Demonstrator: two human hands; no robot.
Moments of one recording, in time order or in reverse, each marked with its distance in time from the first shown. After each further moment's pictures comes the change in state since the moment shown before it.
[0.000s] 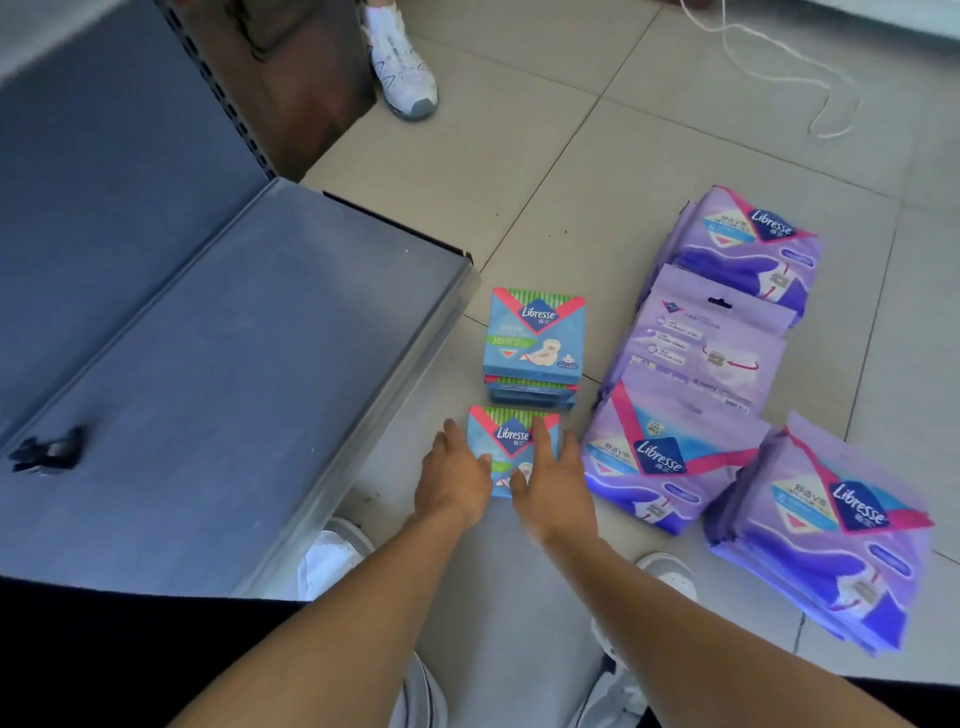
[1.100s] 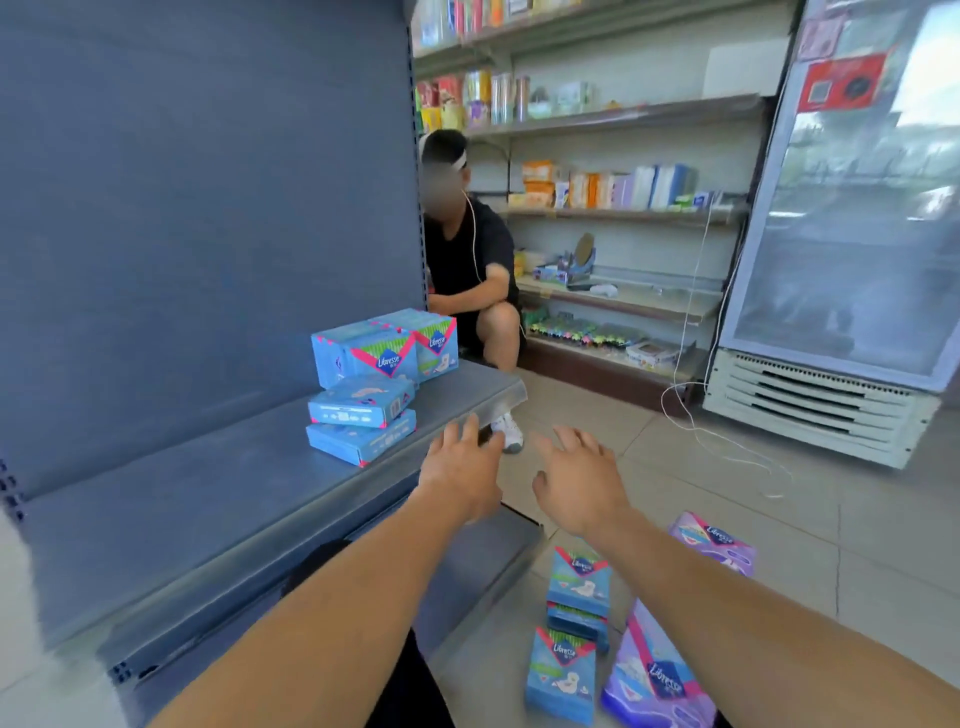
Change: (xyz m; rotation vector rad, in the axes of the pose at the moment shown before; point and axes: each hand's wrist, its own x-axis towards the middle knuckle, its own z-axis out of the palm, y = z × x) left_hand -0.317 0.057 -0.319 0.643 0.612 0.445; right_hand -0.235 -0.233 -0.282 -0.528 0.502 -0.645
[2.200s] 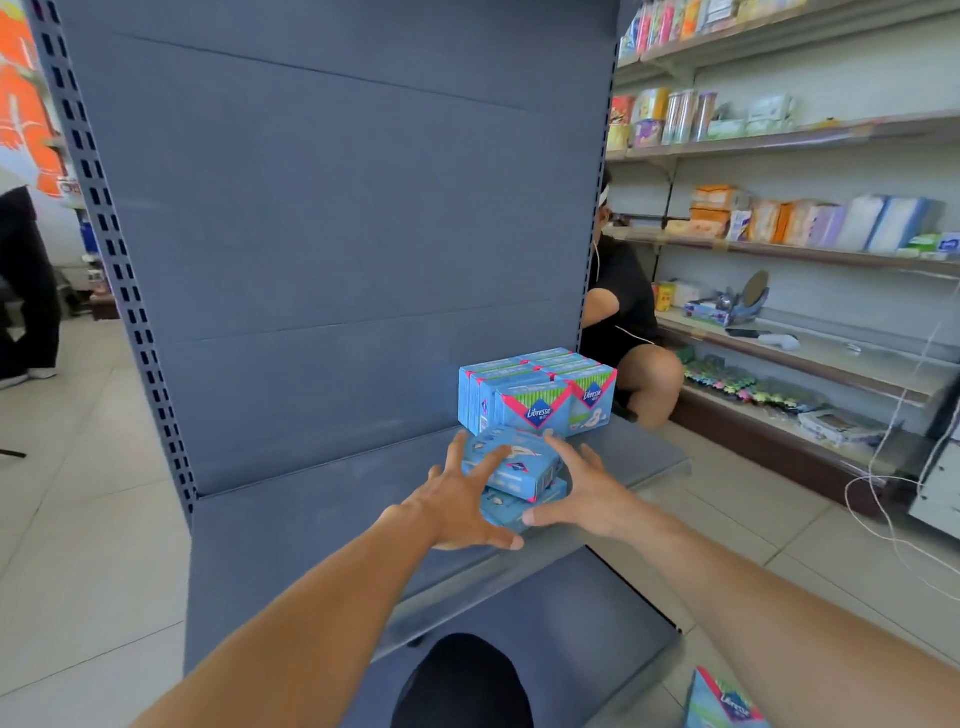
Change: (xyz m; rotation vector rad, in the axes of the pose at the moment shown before) left_hand 0.015 -0.207 0.013 -0.368 -0.103 -0.241; right_hand 0.164 -0.130 0.027 0.788 -0.396 -0.182
